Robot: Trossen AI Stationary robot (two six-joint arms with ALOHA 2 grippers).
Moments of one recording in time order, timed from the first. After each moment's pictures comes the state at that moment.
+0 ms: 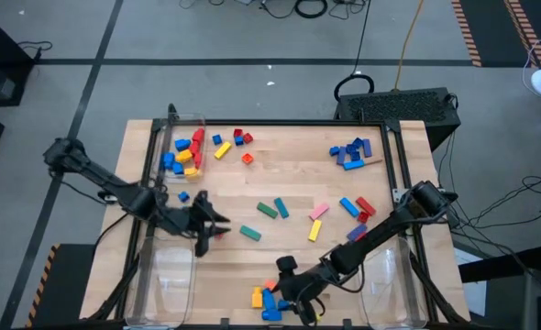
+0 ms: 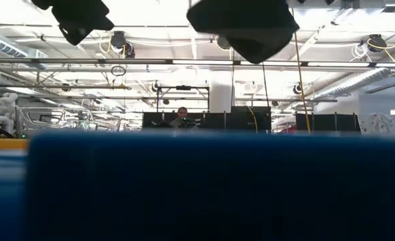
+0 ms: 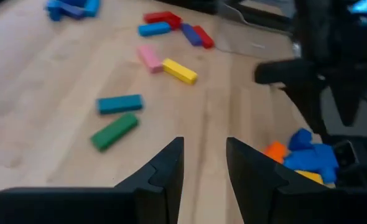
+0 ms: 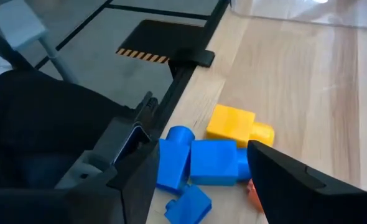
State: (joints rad) left arm -0.52 1.08 0.72 -0.22 -0.41 -0.52; right arm 0.59 1.95 1.22 0.15 0.06 0.27
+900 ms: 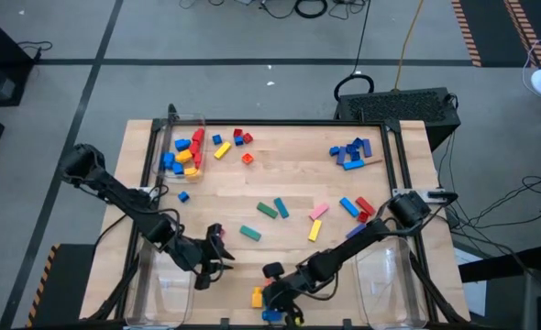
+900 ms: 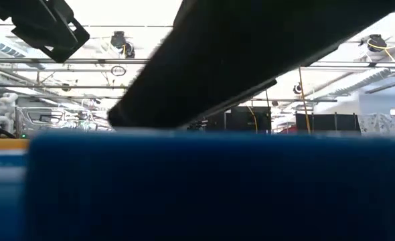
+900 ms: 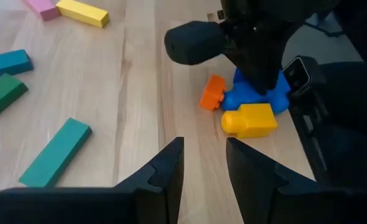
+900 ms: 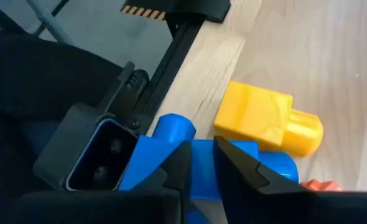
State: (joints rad) left arm -0.66 1.36 0.72 -0.04 -0.29 -0.49; right arm 0.54 2.19 1.47 -0.07 -0.08 0.25
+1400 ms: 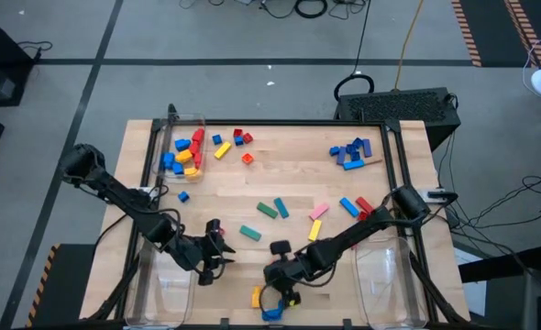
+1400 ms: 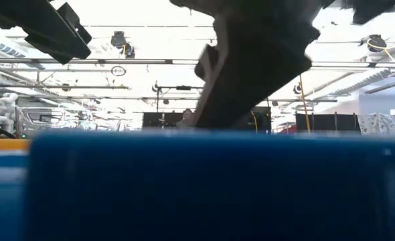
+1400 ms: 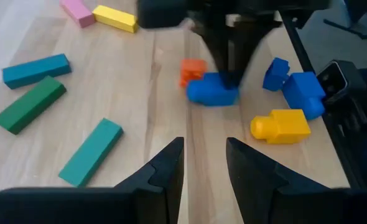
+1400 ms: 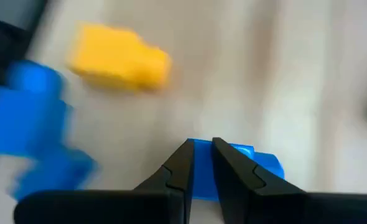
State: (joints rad) left arm -0.66 1.36 0.72 -0.07 -0.39 -0.49; right arm 0.47 2.09 1.47 -0.39 0.12 0.27
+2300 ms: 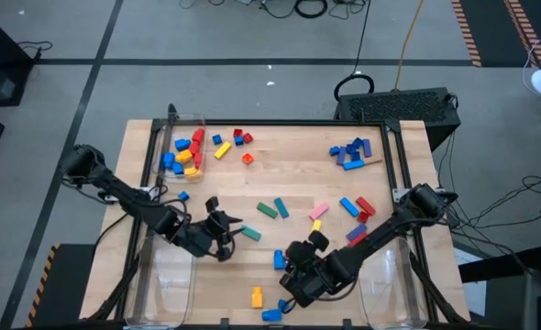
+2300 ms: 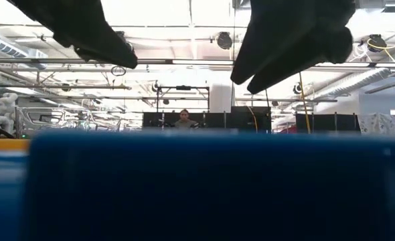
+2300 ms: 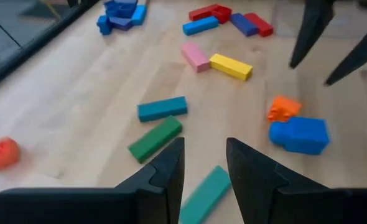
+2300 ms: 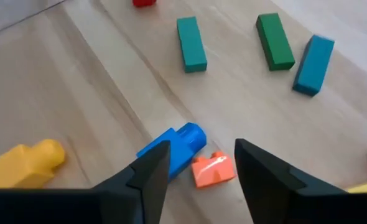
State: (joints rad) left arm -0.53 1.36 0.72 -0.06 -0.69 -0.39; right arm 0.60 1.98 1.47 -0.70 0.66 1.19
